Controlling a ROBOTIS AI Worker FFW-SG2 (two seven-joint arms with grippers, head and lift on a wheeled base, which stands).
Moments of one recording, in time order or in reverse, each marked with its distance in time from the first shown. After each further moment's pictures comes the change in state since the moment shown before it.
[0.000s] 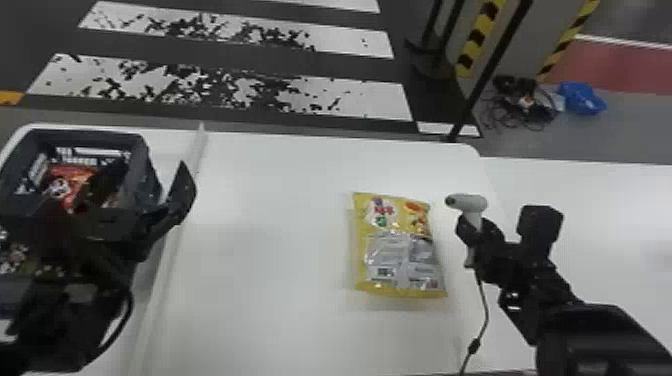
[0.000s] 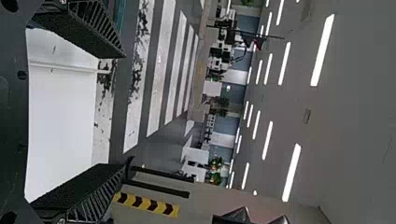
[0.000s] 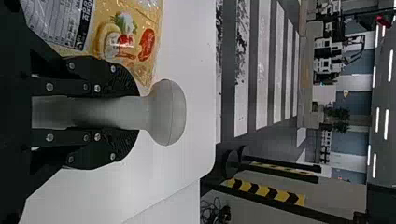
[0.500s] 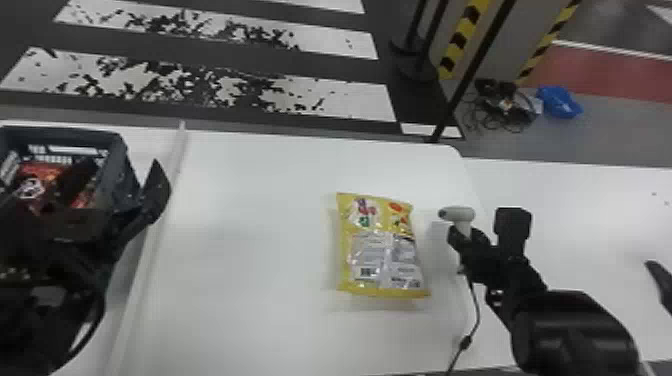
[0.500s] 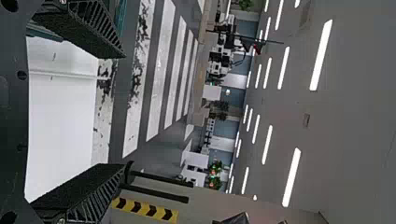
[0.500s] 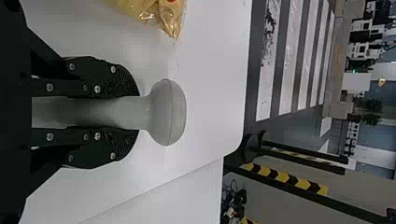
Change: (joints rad) left arm -0.001 -0.005 0.013 0.006 -0.001 -0.003 0.001; right arm -0.128 -0.028 0.007 0.244 0.077 -0.010 0.010
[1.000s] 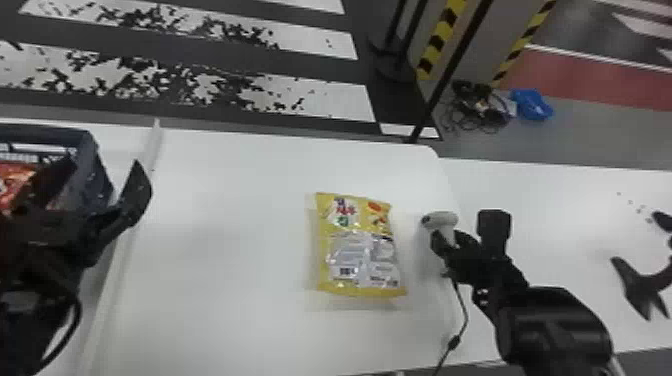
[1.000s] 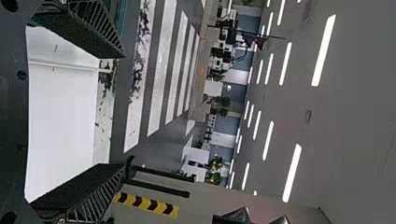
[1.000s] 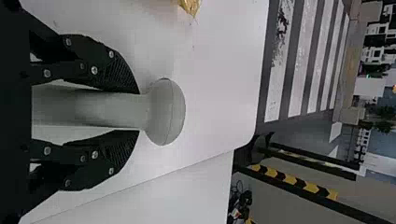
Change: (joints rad) left arm -0.001 -0.002 -0.017 0.001 0.000 0.001 -0.005; right arm -0.030 -0.039 -0.004 0.092 0.016 -0.027 0.058
